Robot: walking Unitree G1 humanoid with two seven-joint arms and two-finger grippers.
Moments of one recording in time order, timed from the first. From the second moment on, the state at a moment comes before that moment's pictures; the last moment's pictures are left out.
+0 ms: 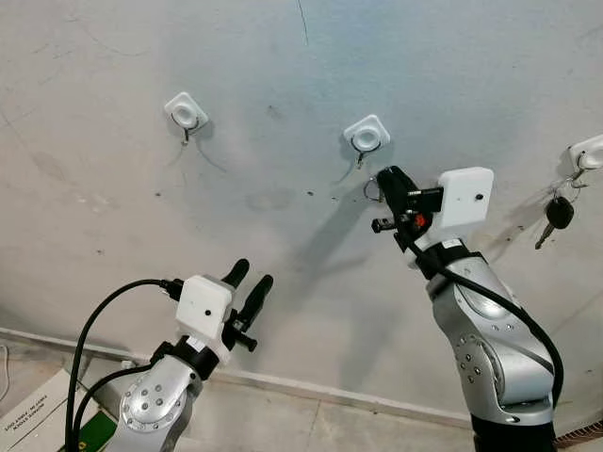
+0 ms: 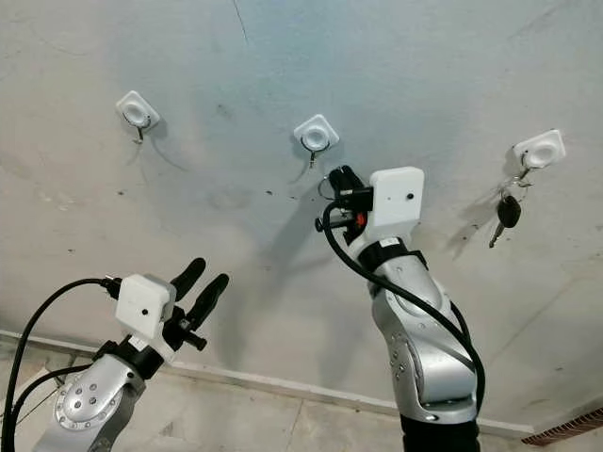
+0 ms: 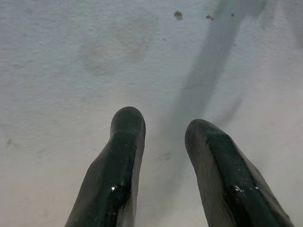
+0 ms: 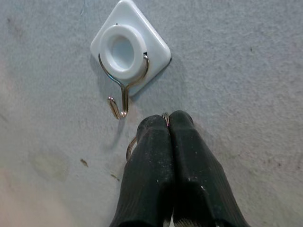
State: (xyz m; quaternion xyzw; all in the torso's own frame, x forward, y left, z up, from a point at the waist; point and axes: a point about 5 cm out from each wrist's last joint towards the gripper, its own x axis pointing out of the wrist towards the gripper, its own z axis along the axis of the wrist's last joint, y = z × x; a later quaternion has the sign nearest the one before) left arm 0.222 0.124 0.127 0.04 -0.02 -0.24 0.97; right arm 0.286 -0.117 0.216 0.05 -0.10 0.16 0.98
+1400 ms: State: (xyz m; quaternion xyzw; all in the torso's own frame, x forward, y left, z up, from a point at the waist) left arm 0.227 0.099 0.143 0.01 -0.06 -0.34 0.94; right arm 0.282 -0.110 0.241 0.09 -0.12 0.20 0.97
